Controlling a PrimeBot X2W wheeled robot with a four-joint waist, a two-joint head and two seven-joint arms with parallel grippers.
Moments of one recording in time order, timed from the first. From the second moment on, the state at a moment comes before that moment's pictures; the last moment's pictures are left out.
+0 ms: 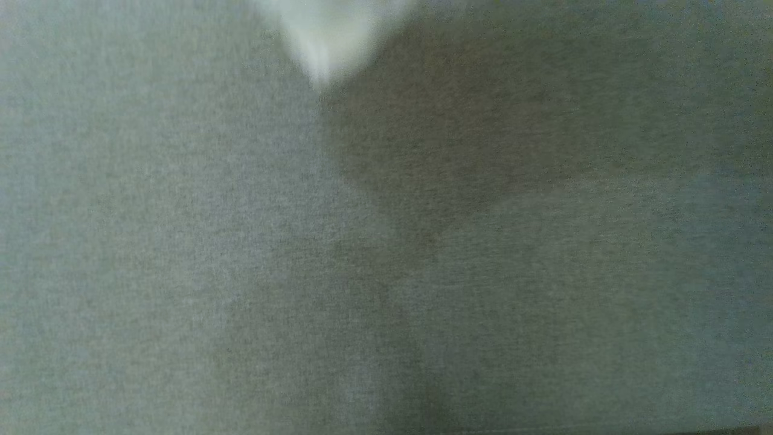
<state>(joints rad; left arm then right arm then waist) -1.83 0.69 -1.02 0.53 -0.47 0.10 -0.25 -1.35 -0.72 0.47 0.43 0.49 0.12 -0.23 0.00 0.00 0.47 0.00</state>
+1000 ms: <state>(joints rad) -0.40 0.94 -0.90 -0.29 -0.45 0.41 -0.26 -0.40 -0.77 0.36 0.18 0.63 0.12 -0.26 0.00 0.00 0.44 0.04</state>
